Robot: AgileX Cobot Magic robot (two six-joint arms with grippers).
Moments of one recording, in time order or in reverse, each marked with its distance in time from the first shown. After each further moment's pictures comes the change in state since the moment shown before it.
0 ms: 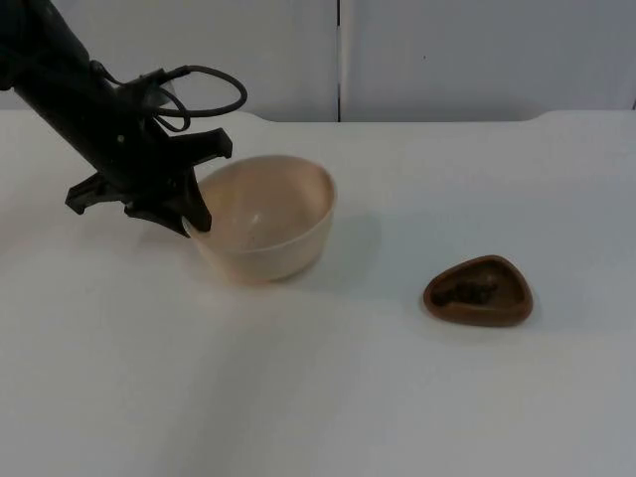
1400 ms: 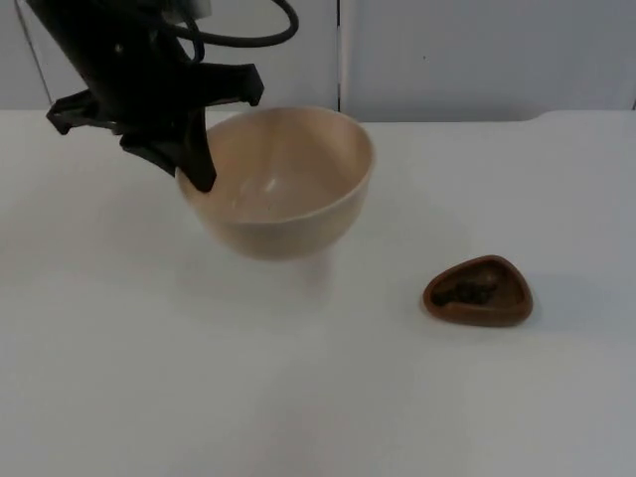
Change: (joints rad) right arm 0.000 0.000 0.000 0.000 0.000 0.000; left arm -0.164 -0.357 0.148 0.262 0.155 -0.179
